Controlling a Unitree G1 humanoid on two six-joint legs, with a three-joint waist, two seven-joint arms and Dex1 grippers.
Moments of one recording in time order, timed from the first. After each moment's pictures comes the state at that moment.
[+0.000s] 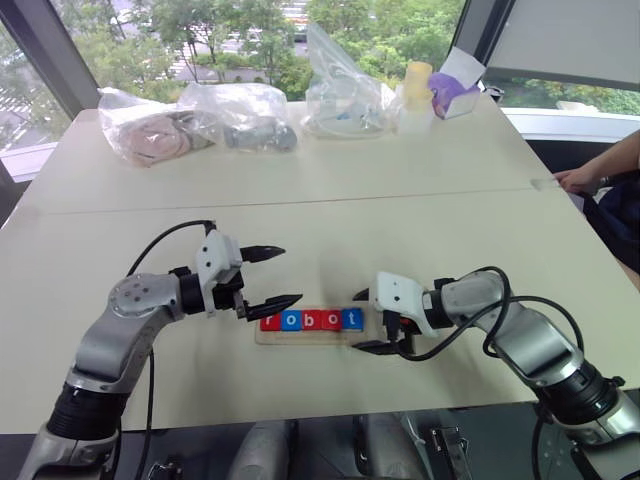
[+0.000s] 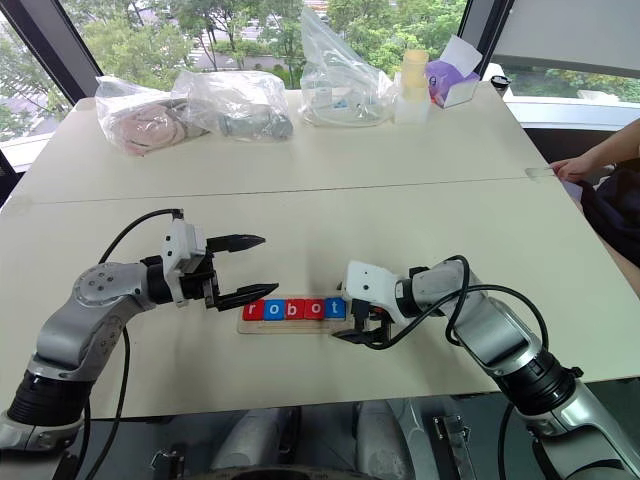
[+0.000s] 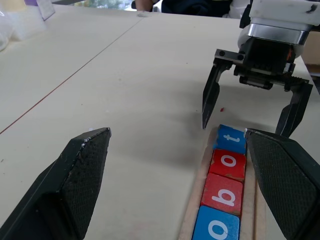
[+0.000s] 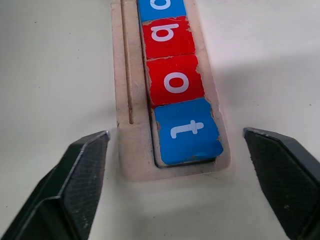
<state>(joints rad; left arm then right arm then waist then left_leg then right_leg) -0.23 0.63 -0.02 -0.28 -0.47 0.32 -1.00 -0.39 -0.75 0.38 -0.37 0.13 0.60 1.06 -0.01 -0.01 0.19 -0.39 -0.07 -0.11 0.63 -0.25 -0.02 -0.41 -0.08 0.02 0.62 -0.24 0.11</state>
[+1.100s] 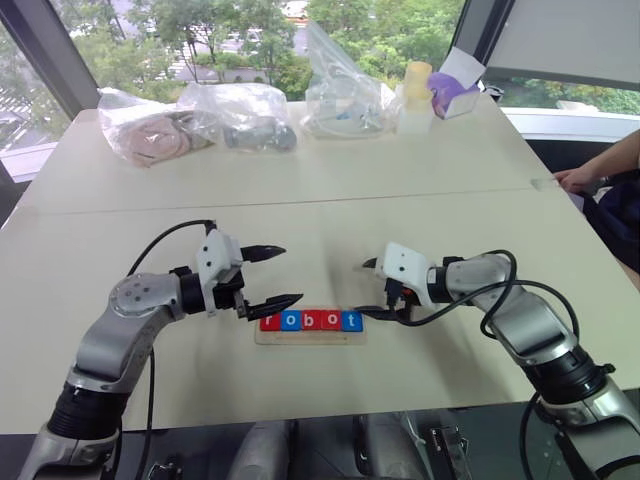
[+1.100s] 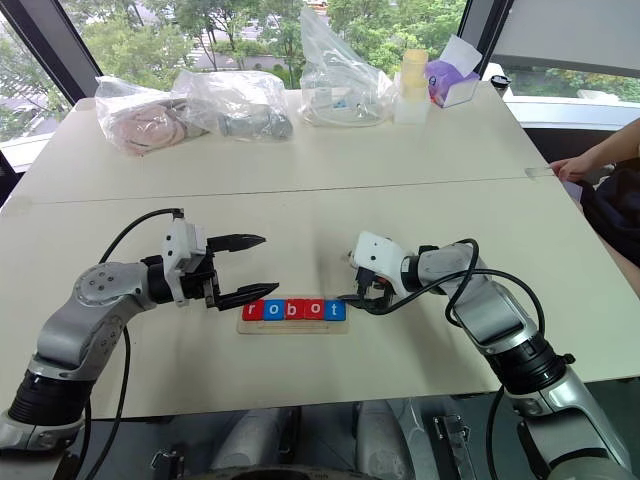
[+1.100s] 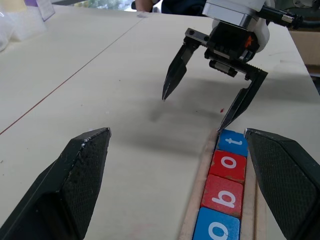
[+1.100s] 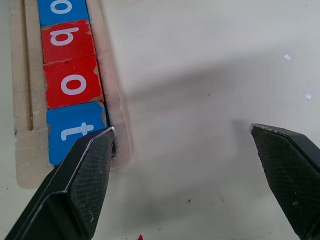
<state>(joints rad) -0.23 0.63 -0.02 -0.28 -0.47 0.33 -1.00 -0.45 -0.69 0.31 -0.24 0.07 0.55 0.98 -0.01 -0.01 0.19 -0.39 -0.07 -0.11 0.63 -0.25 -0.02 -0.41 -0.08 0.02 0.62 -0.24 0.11</state>
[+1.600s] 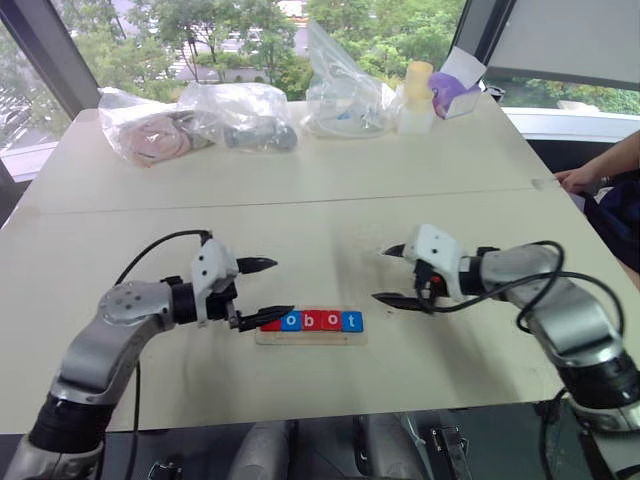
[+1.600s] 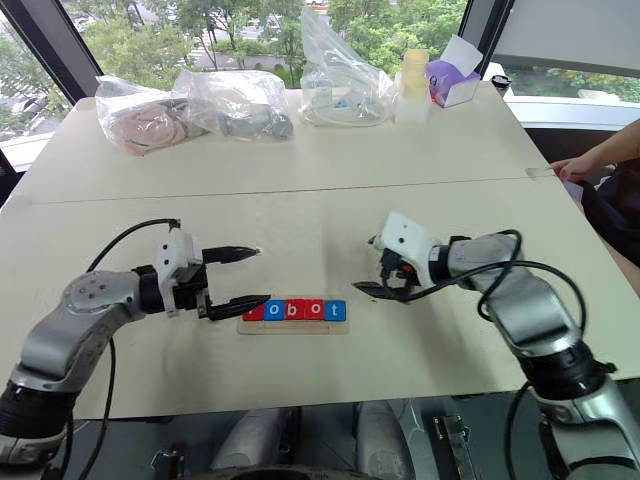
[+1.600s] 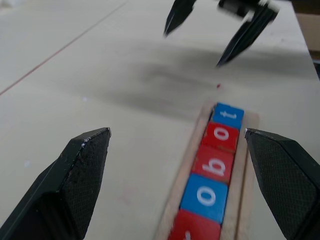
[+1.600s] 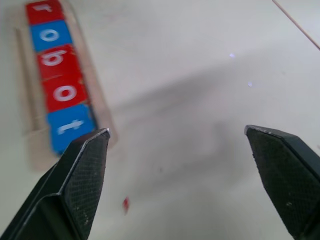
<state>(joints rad) -0.13 0.72 0.02 -0.35 -0.47 0.41 -1.00 -0.38 -0.82 0.09 -0.43 0.26 0.75 1.02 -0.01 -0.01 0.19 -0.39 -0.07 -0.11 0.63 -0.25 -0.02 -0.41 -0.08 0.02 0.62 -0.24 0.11</state>
